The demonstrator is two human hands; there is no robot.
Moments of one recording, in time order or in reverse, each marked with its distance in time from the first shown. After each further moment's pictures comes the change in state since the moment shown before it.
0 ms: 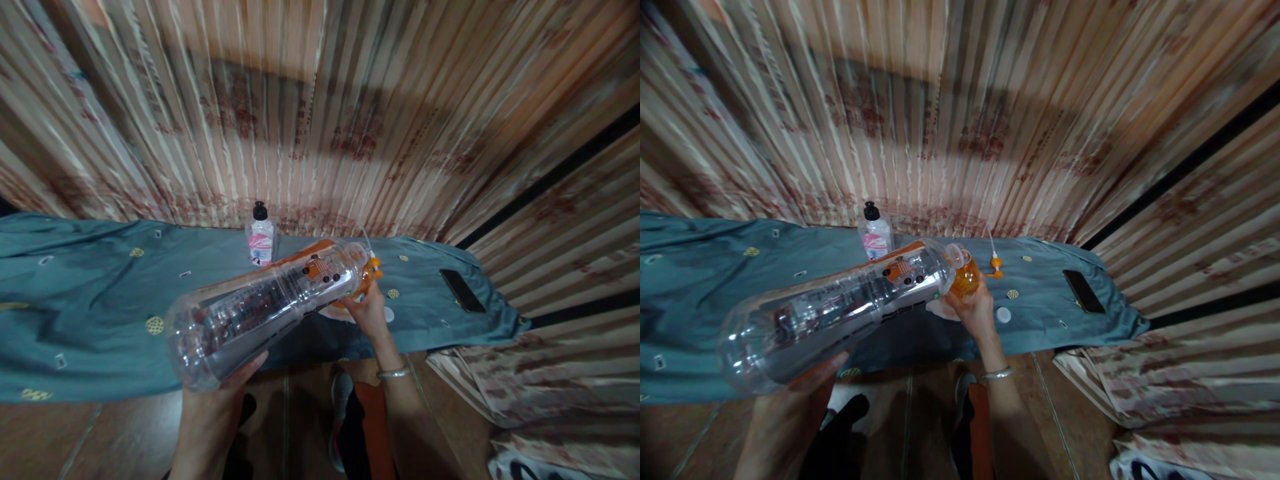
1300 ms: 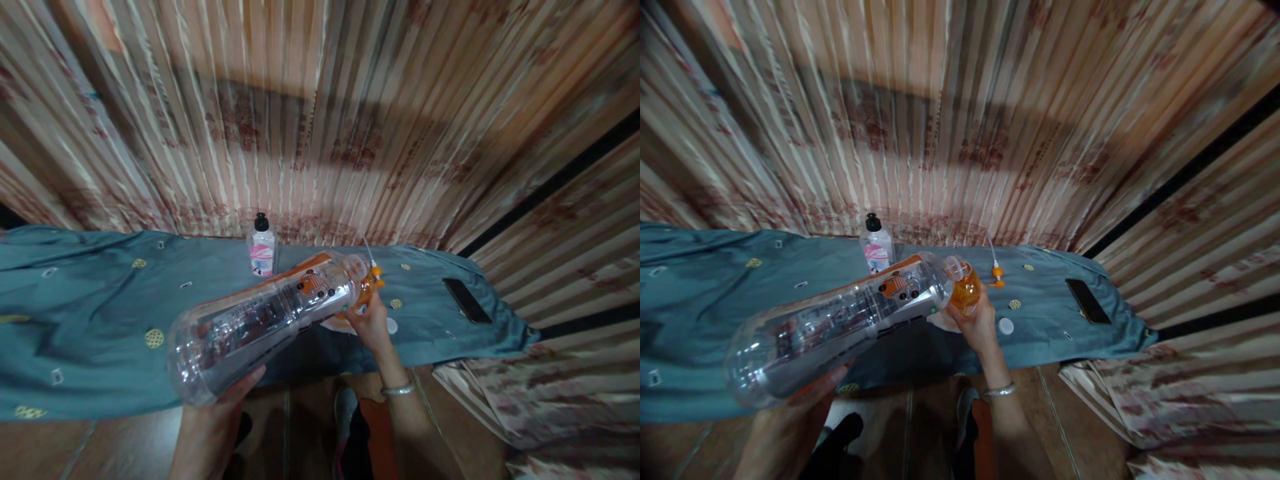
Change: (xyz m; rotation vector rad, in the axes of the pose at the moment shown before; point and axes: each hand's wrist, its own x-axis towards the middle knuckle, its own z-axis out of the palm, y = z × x) left_hand 0.007 -0.019 -0.014 -0.105 0.033 -0.057; right_hand -0.001 -0.002 0.001 0.022 0.003 -0.033
